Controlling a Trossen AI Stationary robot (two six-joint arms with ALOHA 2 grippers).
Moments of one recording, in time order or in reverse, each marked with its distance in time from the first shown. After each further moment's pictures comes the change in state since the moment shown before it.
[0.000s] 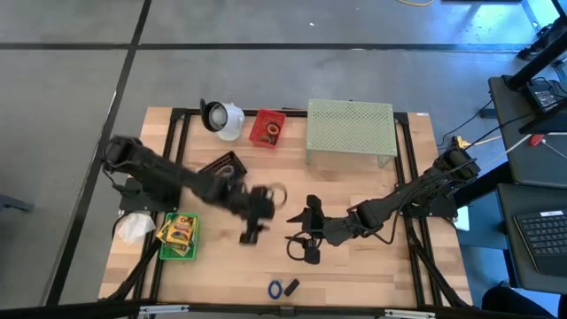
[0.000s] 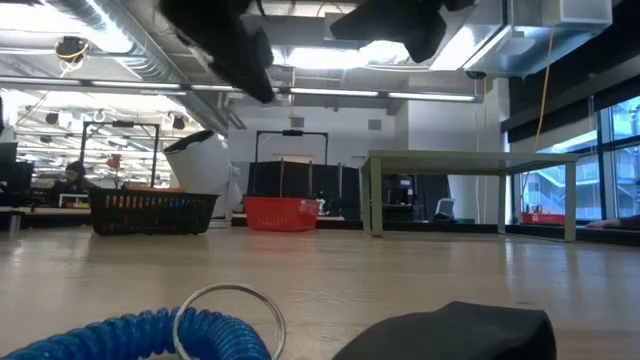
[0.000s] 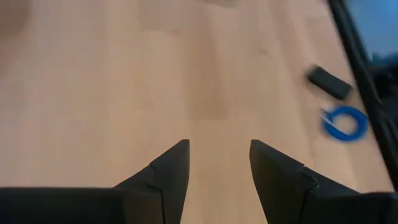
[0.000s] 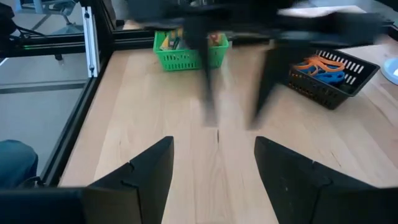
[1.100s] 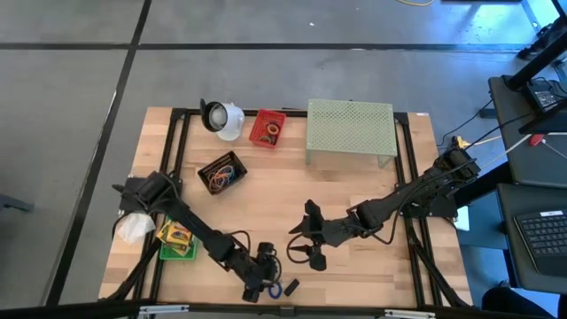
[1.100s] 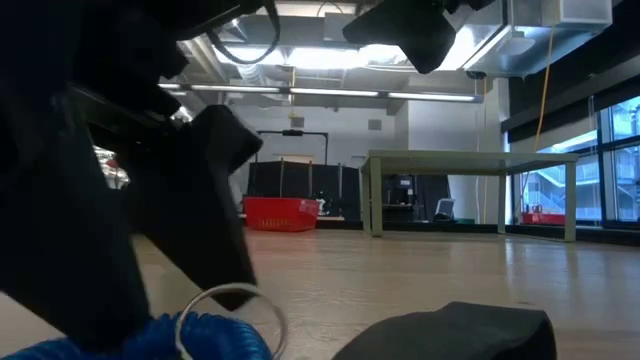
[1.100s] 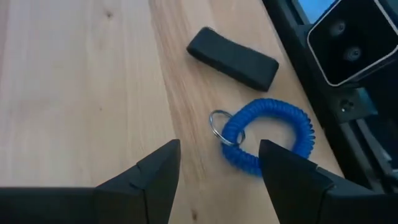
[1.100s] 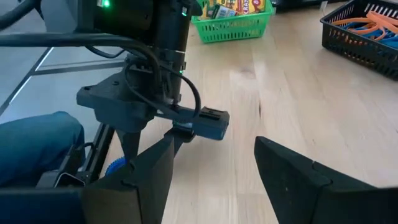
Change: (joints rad) left arm -0.363 0.466 0.000 0.562 -0.174 -0.195; right arm 0.001 0.000 0.000 -0.053 -0.181 0.068
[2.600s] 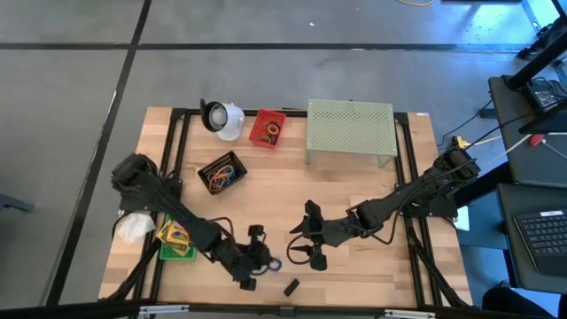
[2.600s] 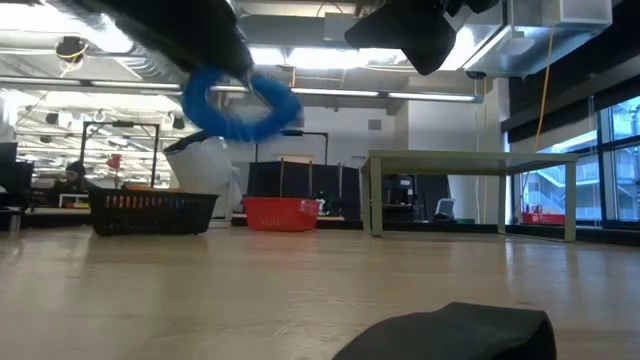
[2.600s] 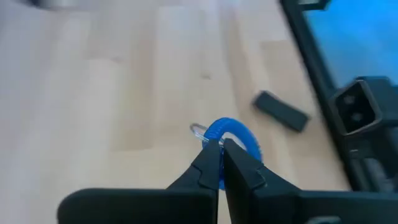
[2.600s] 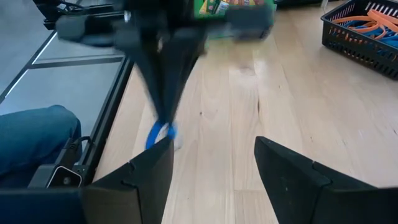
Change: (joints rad) left arm -0.007 -0.260 -0.002 -0.253 -0.230 -0.033; right arm 0.000 0.000 0.000 -0.015 -0.002 -0.015
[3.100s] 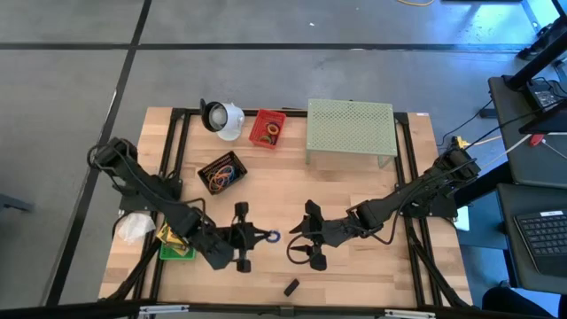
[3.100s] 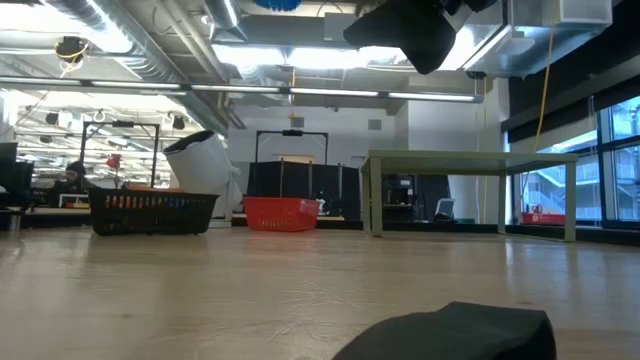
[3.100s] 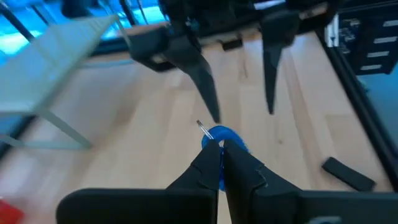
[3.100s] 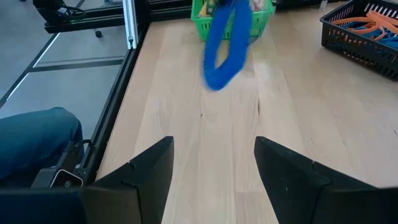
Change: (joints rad) left arm -0.020 -0.240 0.000 -0.107 -0.336 0.116; right arm 0.000 0.000 0.000 0.008 0.003 0.005
